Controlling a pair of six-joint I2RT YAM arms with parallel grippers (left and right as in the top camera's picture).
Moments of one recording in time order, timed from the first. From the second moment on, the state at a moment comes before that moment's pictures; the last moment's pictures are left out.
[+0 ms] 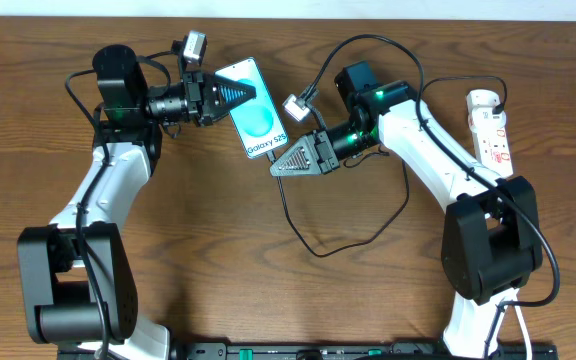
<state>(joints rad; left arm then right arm) 0.04 1.73 1.10 0.47 1.44 -1.09 0.41 2.00 1.58 -1.03 -1.42 -0.30</state>
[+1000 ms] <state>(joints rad) 0.08 1.73 1.10 0.47 1.40 -1.08 0.41 2.00 1.58 -1.04 -1.42 -0.30</state>
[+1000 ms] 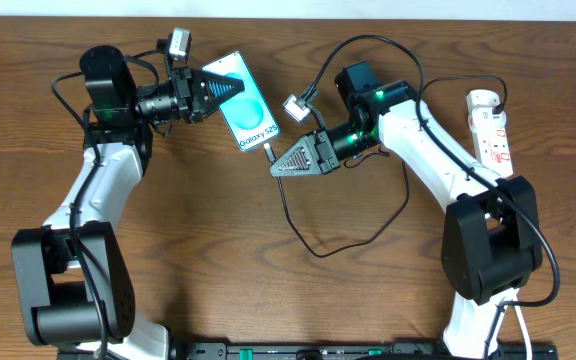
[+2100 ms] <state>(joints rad) 0.06 1.73 1.10 0.43 1.38 -1.06 0.41 2.00 1.58 -1.03 -1.42 -0.30</state>
